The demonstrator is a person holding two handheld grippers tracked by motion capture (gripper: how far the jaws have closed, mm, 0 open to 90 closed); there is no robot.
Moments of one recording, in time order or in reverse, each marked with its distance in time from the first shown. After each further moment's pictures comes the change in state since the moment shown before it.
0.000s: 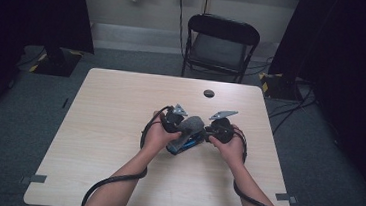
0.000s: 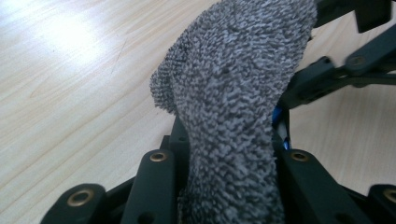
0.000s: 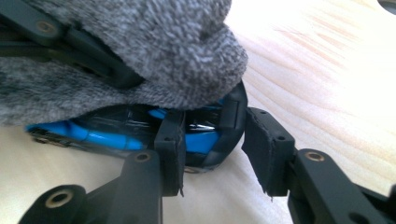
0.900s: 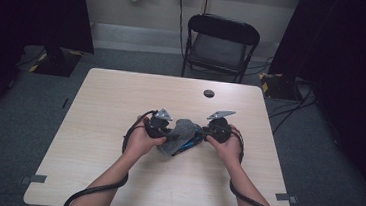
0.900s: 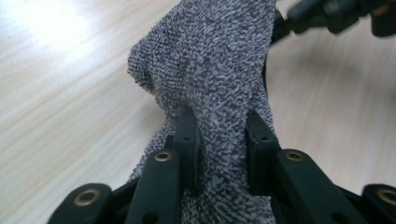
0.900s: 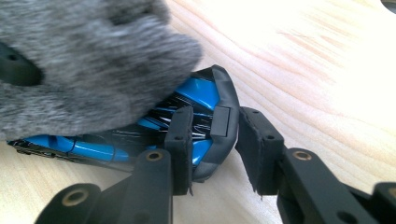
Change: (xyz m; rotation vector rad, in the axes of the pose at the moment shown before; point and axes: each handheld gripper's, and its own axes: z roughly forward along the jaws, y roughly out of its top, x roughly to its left) left arm 0.003 -0.033 -0.052 0.039 -0.038 -0.023; right arm 0.004 0.002 0.006 -0.007 -0.008 0.013
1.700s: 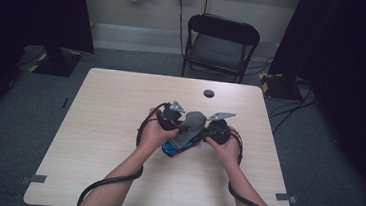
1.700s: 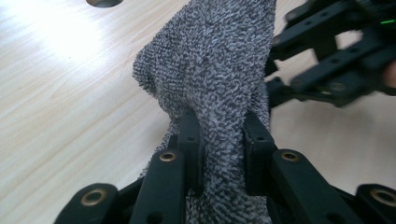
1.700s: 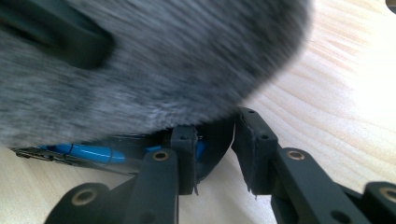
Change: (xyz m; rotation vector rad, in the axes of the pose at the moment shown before) left arm -0.006 0.047 0.034 -0.018 0.050 0.011; right arm 0.003 -0.005 0.002 -0.044 0.013 0.014
